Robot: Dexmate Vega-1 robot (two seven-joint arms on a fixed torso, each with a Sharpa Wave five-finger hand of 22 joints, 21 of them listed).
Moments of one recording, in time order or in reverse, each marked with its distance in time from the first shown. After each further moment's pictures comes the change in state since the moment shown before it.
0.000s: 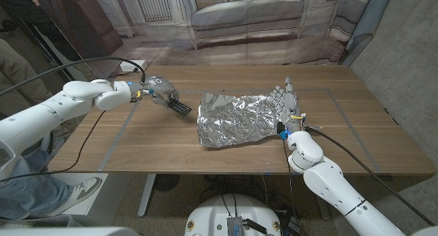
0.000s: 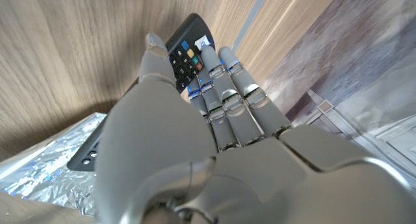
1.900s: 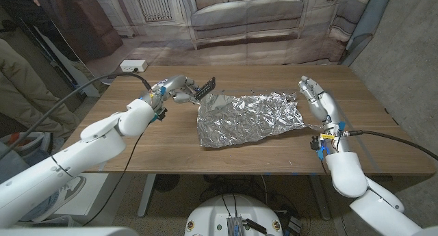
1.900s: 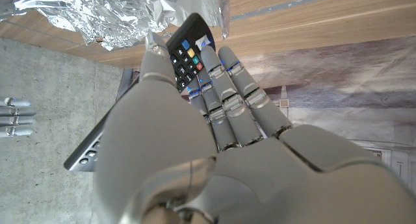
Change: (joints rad) left arm 0.603 -0.093 -0.369 -0.733 -0.579 0.780 0.034; left_hand 0.003 -0.003 0.007 -0.007 -0.015 0.000 0.000 0.000 0.000 -0.001 -0.001 -0.004 0.000 0.005 -0.005 -0.004 0.009 -0.005 0.005 -0.006 0.003; right arm -0.369 -0.175 0.282 -0.158 -0.716 0.139 -0.108; right_hand 0.143 0.055 0.065 -0.093 -0.009 0.034 -0.052 0.000 0.000 0.070 -0.088 0.007 0.000 0.077 -0.070 0.000 -0.007 0.102 -0.006 -0.015 -0.003
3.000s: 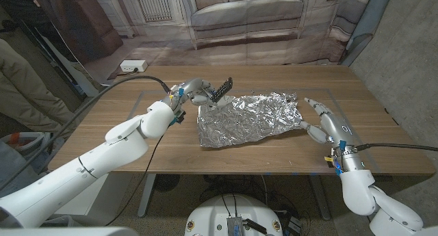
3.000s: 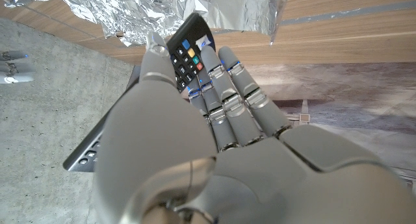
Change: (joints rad) left arm -0.101 -0.081 0.152 -0.055 0.013 0.131 -0.022; left_hand 0.000 0.000 0.004 -0.004 -0.002 0.000 0.000 0.000 0.000 -0.001 -0.001 -0.004 0.000 0.000 0.000 -0.008 0.004 0.000 0.000 0.000 0.000; right arm -0.070 -0.085 0.018 0.085 -0.444 -0.241 -0.051; right_hand 0.317 0.002 0.100 -0.110 -0.008 -0.048 -0.109 0.000 0.005 -0.041 -0.077 -0.020 0.000 -0.042 -0.005 -0.016 -0.005 -0.010 -0.002 -0.070 0.000
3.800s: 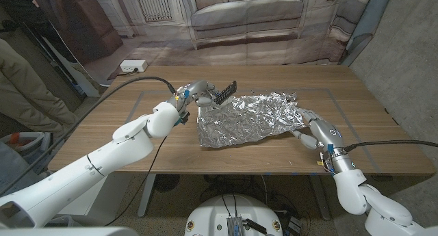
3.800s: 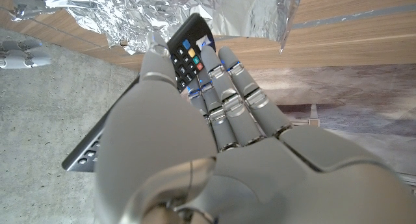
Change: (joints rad) left arm -0.046 -0.021 0.058 0.037 0.036 -0.010 -0.019; left_hand 0.000 0.000 0.004 -0.004 -0.002 0.000 0.000 0.000 0.000 0.000 0.000 -0.011 0.000 0.000 0.000 0.000 0.000 0.000 0.000 -0.007 0.000; right arm 0.079 -0.093 -0.139 0.043 -0.043 -0.143 0.026; right_hand 0.168 -0.022 0.036 0.000 0.000 -0.021 -0.036 0.000 0.000 -0.009 -0.030 0.001 0.000 -0.005 0.005 0.000 0.000 0.008 0.000 -0.020 0.000
